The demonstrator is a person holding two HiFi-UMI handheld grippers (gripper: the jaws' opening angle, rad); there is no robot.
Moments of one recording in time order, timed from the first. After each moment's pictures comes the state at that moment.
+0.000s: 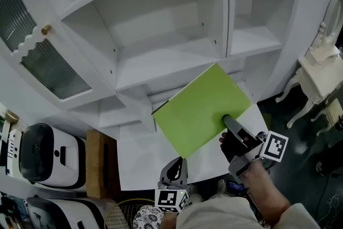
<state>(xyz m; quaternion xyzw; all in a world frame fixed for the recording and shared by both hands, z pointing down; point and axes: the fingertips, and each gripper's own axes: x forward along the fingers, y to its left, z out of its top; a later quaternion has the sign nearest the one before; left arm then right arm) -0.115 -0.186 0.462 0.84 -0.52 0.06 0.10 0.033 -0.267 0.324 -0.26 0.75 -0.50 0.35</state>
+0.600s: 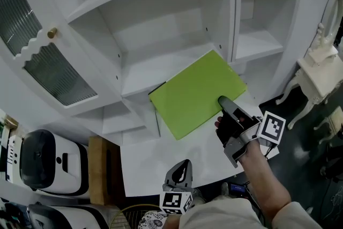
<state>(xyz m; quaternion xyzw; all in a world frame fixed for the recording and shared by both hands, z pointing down) -0.125 -0.191 0.465 0.86 -0.50 0.06 0.10 0.009 -0.321 0.294 -0.28 0.73 -0.50 0.37</state>
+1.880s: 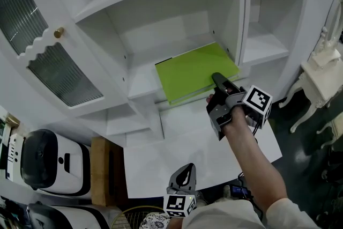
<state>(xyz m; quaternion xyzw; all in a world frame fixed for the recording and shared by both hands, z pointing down) -0.131 -0.190 0.473 0.86 -0.50 0.06 0.10 -0.005 -0.416 0.297 -0.36 0.63 -0.55 0.42</state>
